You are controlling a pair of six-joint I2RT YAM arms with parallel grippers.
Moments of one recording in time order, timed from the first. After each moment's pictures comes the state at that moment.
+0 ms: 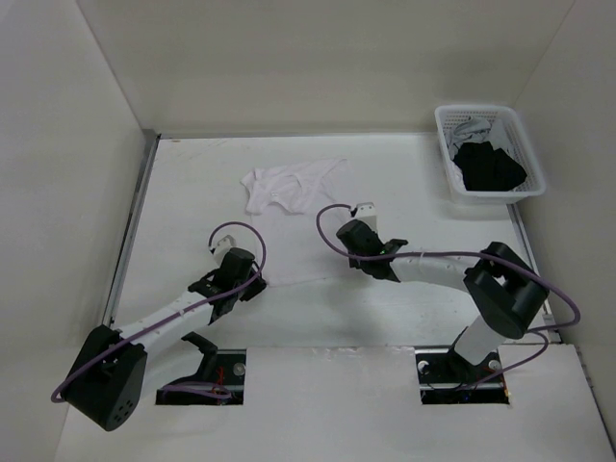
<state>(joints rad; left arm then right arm) -0.53 1.03 0.32 -0.15 -0.18 -1.03 0.82 1.61 0.86 -0.16 0.52 0.51</state>
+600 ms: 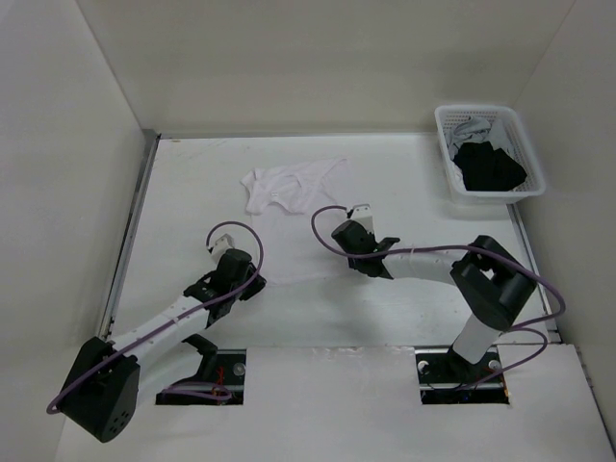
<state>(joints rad) -0.52 0.96 0.31 -0.15 -0.18 -1.03 0.82 1.69 0.90 -0.18 0.53 0.51</state>
